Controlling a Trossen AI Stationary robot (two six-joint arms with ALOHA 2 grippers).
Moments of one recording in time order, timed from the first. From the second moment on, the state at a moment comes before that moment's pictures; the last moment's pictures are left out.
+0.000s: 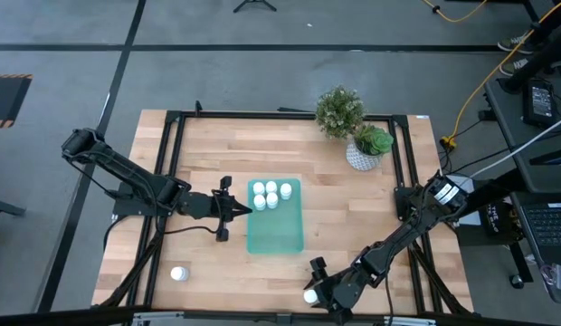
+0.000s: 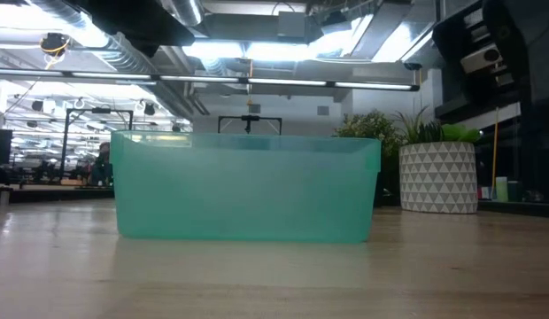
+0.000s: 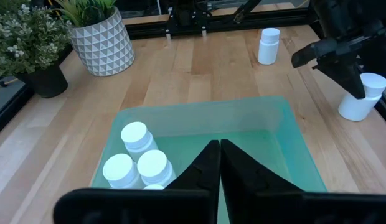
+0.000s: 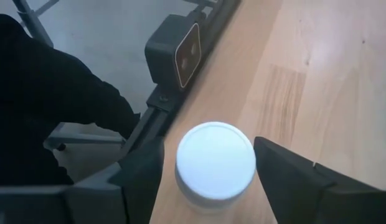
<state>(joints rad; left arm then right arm) -0.42 1.11 0.64 0.00 -0.45 -0.14 0.77 1.91 1.03 0.20 0.24 0.25</state>
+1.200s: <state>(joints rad) -0.42 1.11 0.64 0.00 -0.45 -0.12 0.71 1.73 1.00 -0.02 0.21 0.08</state>
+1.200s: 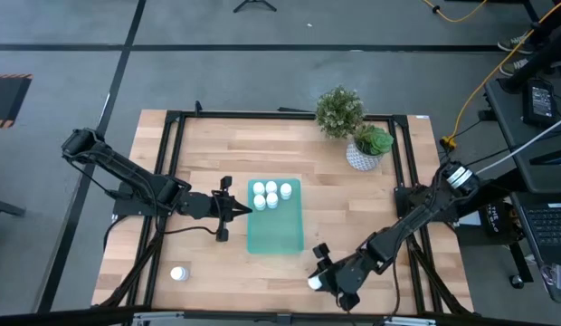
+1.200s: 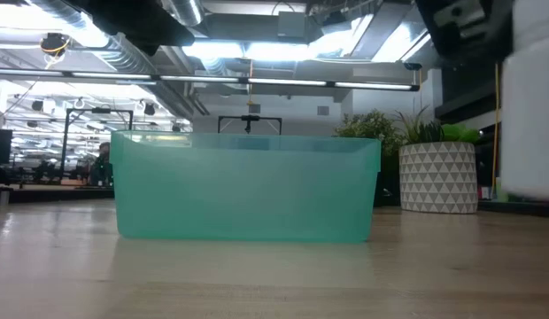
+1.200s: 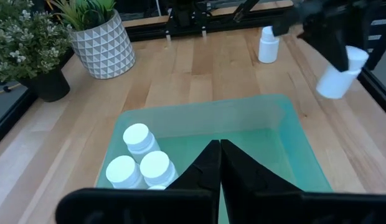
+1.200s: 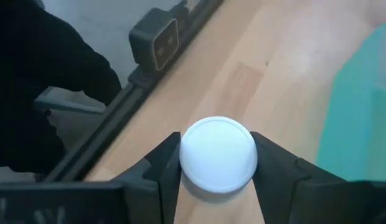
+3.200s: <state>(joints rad) -0.42 1.11 0.64 0.05 -0.53 -0.03 0.14 1.58 0.96 0.07 0.02 -0.16</state>
